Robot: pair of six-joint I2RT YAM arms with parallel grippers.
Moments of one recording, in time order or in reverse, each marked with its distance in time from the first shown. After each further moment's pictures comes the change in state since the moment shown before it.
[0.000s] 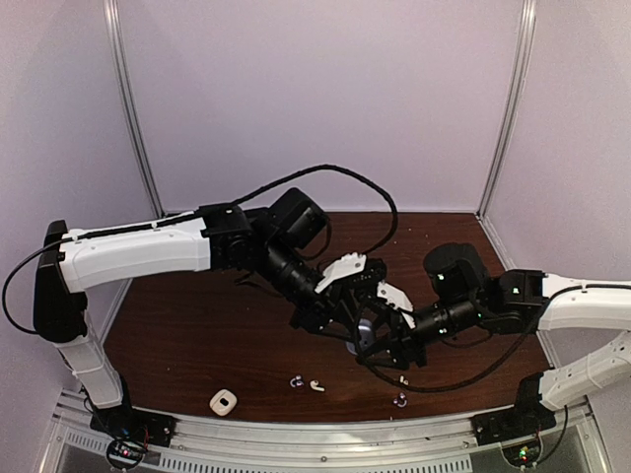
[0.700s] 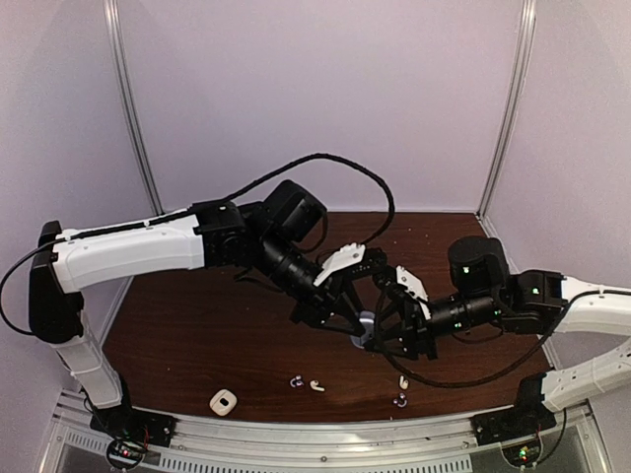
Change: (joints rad) left arm 0.005 -0.023 0.003 0.051 0.014 -0.004; right arm -0.006 -0.103 -0.025 0.045 0.014 0.004
